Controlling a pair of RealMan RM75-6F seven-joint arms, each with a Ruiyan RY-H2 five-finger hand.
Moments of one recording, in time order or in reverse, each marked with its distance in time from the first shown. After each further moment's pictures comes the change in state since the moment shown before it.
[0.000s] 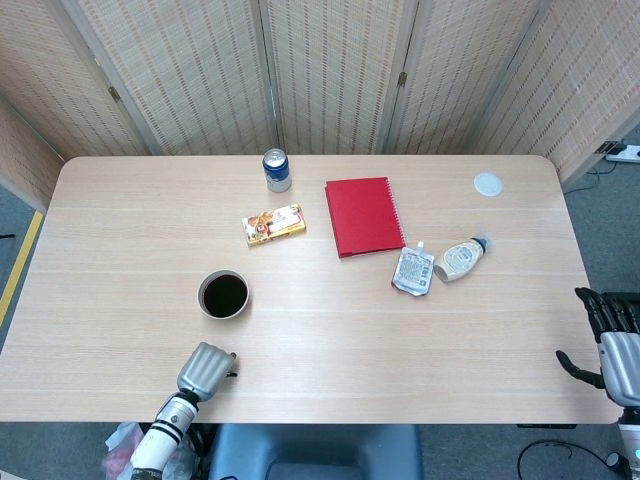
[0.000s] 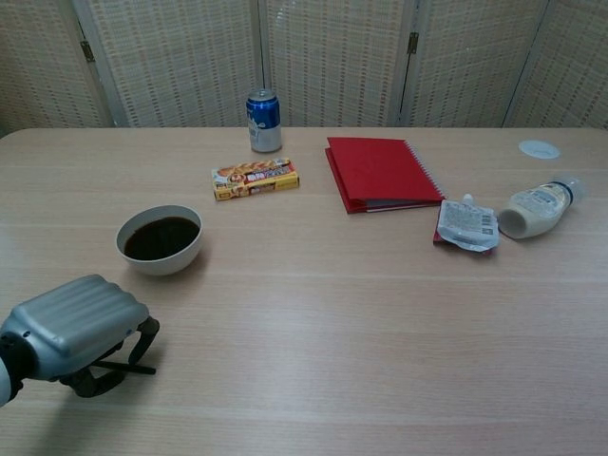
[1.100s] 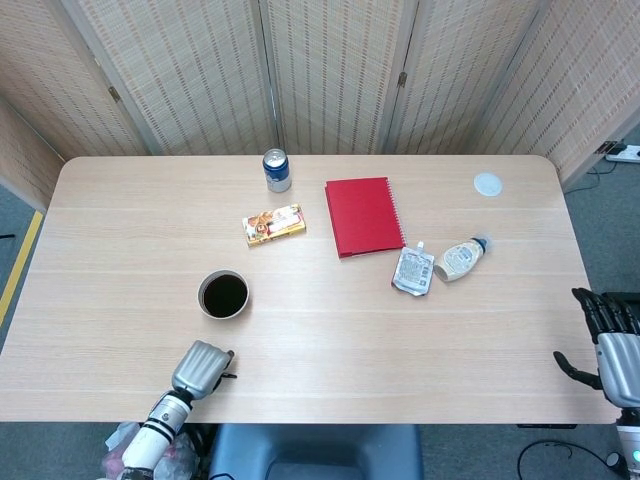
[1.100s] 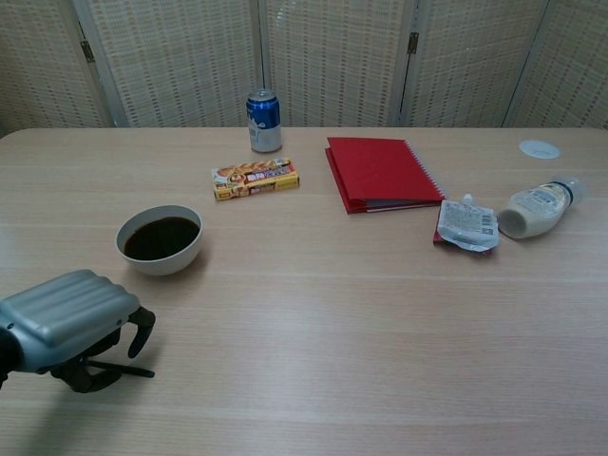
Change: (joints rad) left arm 0.039 0.040 -0.031 0.010 0.087 -0.054 -0.144; right arm 0.000 0.005 -0.005 -0.021 -0.009 0.011 -0.018
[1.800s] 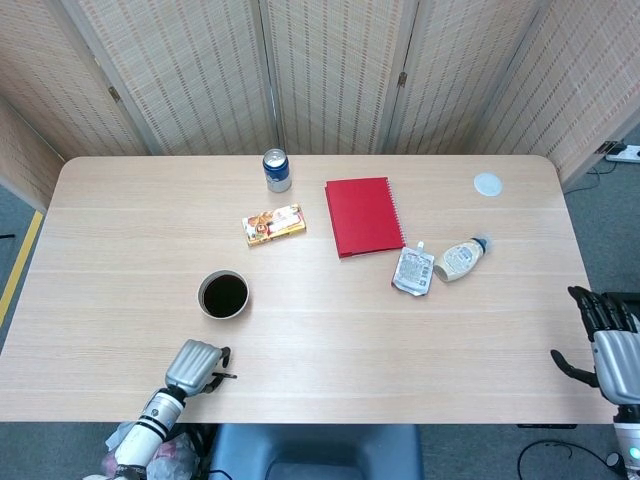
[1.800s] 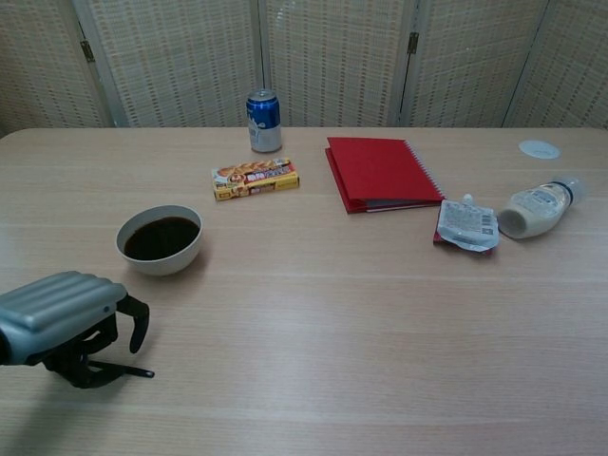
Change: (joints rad) left arm 0.039 0.022 -0.031 0.049 0.078 -0.043 -0.281; right arm 0.010 0.001 0.002 -0.006 0.001 -0.008 -0.010
